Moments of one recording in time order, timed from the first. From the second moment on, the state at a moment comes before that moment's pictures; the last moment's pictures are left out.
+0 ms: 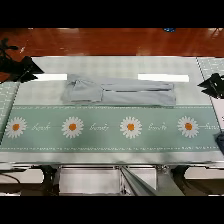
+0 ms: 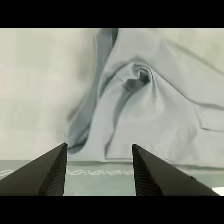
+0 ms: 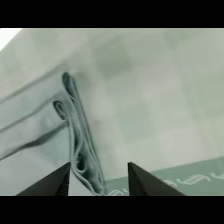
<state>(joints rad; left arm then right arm) 0.33 -1.52 1.51 1.04 -1.30 -1.48 -0.64 -1.57 1.33 -0.95 1.21 1.34</state>
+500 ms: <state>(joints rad) 0.04 -1.04 0.86 1.09 -0.82 -1.46 -0.56 -1.60 1.11 -0.81 1.08 1.33</state>
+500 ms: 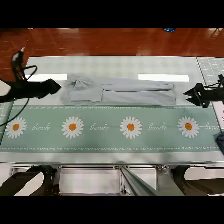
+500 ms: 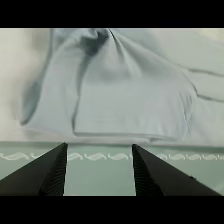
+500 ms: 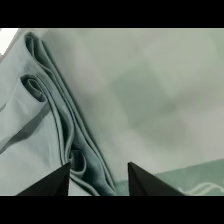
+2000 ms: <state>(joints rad) -0.58 -1.55 1.27 0.94 -0.72 -1.40 -0.31 -0.75 0.94 -0.95 1.29 1.34</state>
